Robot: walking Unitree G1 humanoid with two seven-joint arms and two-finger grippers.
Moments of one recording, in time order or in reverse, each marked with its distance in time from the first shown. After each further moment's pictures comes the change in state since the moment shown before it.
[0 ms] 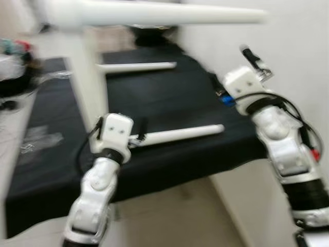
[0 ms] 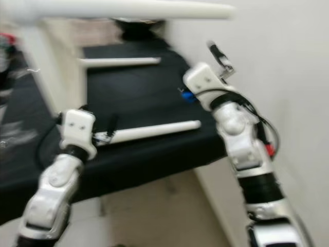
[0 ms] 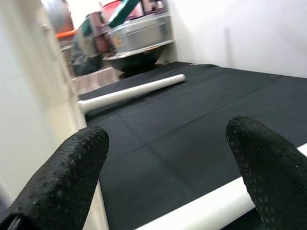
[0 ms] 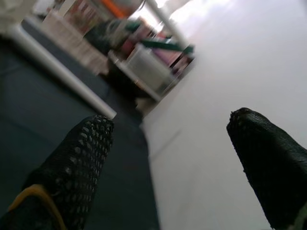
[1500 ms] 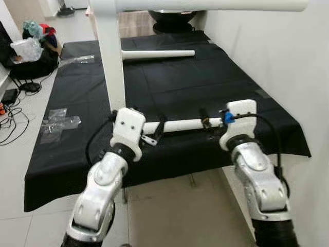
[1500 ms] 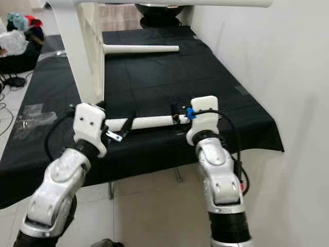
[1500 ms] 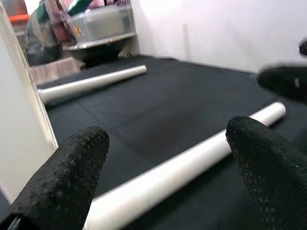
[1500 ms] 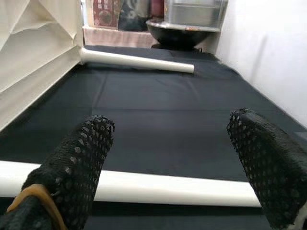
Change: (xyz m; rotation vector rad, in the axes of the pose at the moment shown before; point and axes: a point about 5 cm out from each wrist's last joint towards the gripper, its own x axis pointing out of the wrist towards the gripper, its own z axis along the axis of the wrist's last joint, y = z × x) left arm -0.008 -0.024 0.005 -0.084 0.018 -0.201; right arm -0.043 0.070 0.000 0.675 0.173 -0.006
